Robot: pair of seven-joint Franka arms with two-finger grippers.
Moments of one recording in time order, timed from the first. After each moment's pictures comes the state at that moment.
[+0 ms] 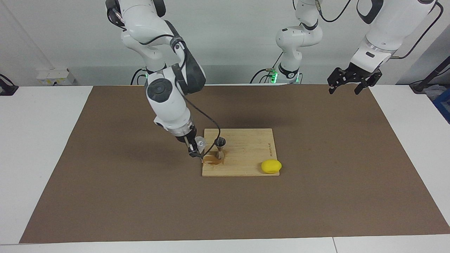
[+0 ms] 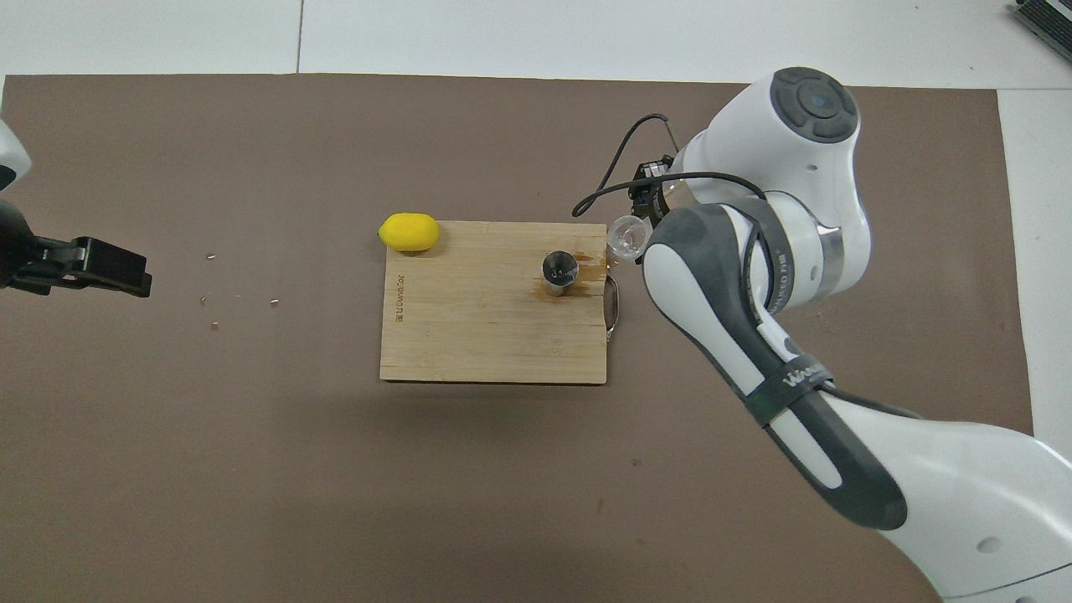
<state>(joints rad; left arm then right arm) 0.09 -0.02 -0.17 -1.57 -0.02 1.51 0.01 0.22 0.44 0.10 -1.52 0.20 1.98 1.56</state>
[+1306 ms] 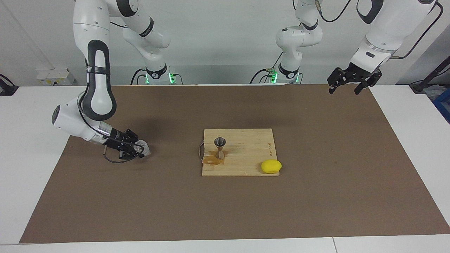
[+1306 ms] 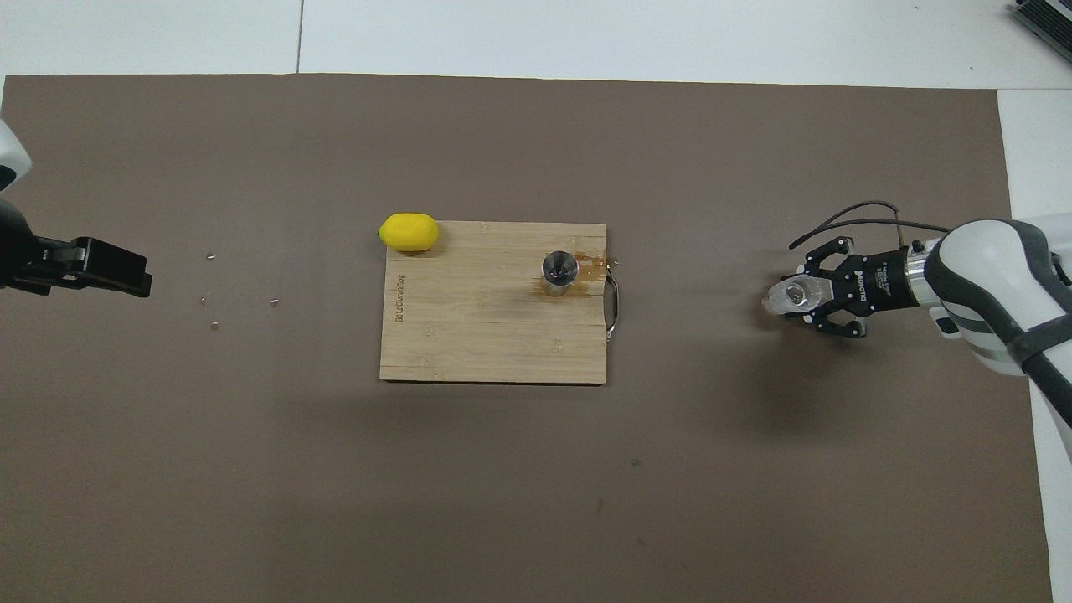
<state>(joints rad) 0.09 -0.02 -0.17 -1.57 -0.02 1.51 0.01 -0.29 0.36 0.09 -1.99 0.68 2.07 0.88</state>
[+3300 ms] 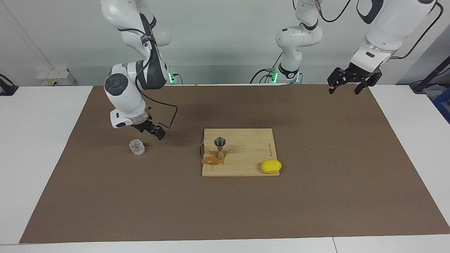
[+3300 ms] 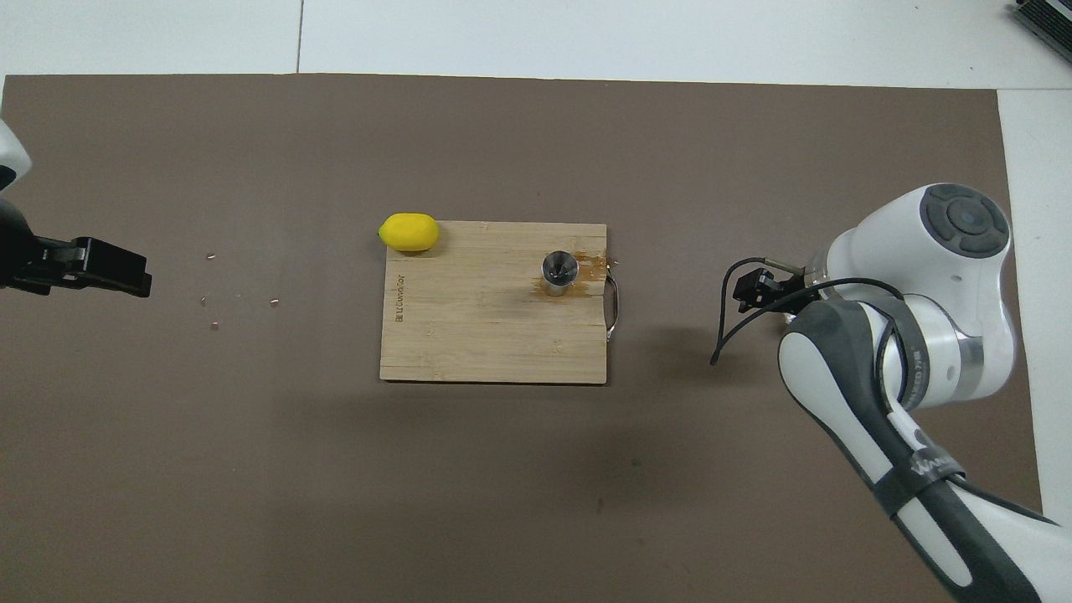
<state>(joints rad) 0.09 -0.02 -0.17 -1.57 -0.02 1.51 0.01 0.03 0.11 0.11 -2.04 0.02 2.05 0.50</state>
